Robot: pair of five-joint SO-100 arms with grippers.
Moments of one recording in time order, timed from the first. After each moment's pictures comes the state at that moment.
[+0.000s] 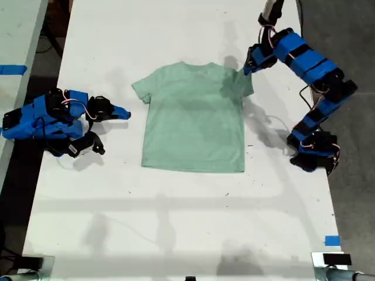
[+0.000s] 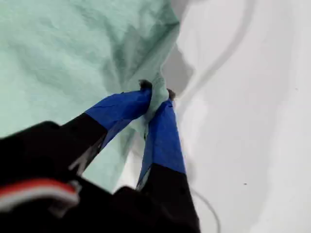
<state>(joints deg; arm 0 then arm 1) -22.9 205.5 186.2 57.6 7.8 56.9 93.5 79.1 79.2 -51.9</state>
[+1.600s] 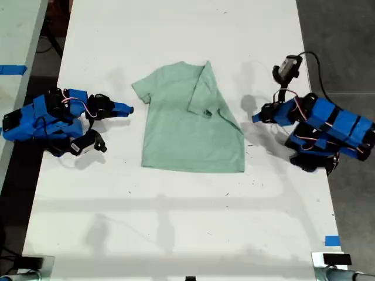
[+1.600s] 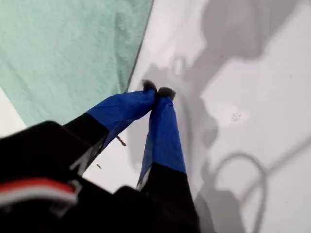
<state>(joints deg) -25.6 205.5 186.2 57.6 8.0 36.3 181.7 164.4 70.0 -38.2</state>
